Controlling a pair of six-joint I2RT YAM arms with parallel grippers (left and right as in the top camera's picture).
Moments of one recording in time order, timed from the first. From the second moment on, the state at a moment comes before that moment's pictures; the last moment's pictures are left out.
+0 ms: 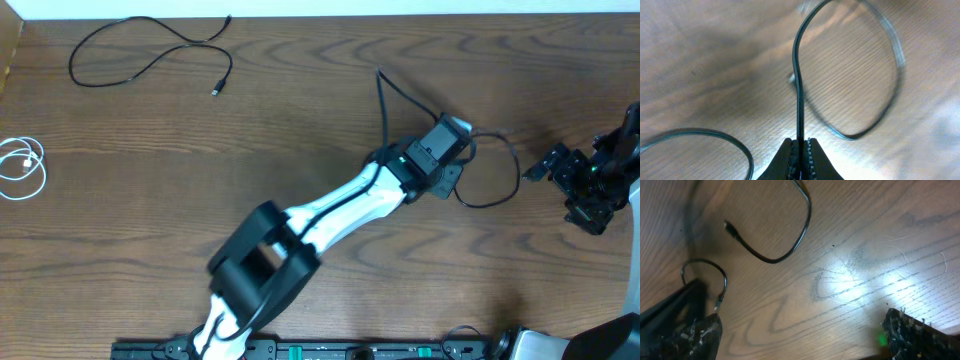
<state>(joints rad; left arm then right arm) -0.89 2.05 1.54 -0.39 0.02 -0.32 -0.38 1.45 1.28 -1.26 -0.25 0.40</state>
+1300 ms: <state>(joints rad) -0.48 1.27 1.53 -0.65 0.10 -0.59 -0.23 1.45 1.28 -1.24 -0.47 0.21</state>
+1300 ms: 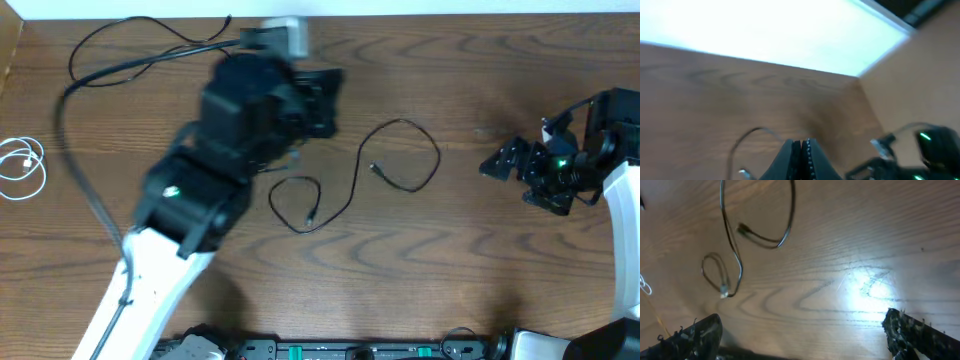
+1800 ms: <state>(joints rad) -0.33 1.34 1.53 -0.99 0.17 -0.47 -0.18 1.45 1.28 -1.16 -0.47 0.27</state>
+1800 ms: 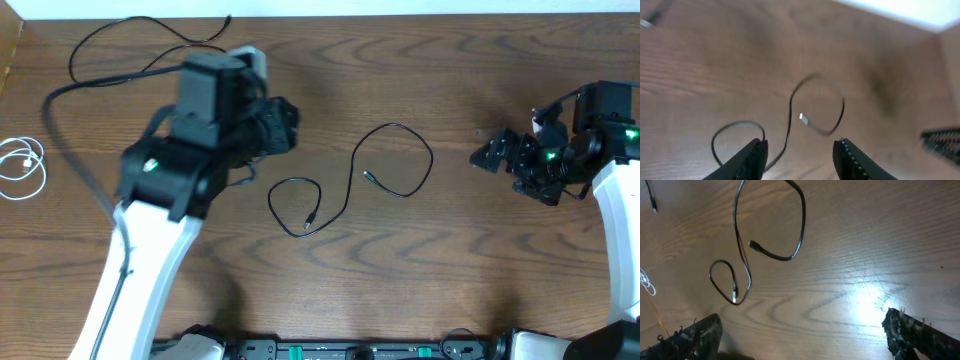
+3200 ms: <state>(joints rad) -0.63 2.13 1.53 -0.84 -0.02 -0.29 -0.13 1.45 1.28 -1.14 -0.46 0.29</state>
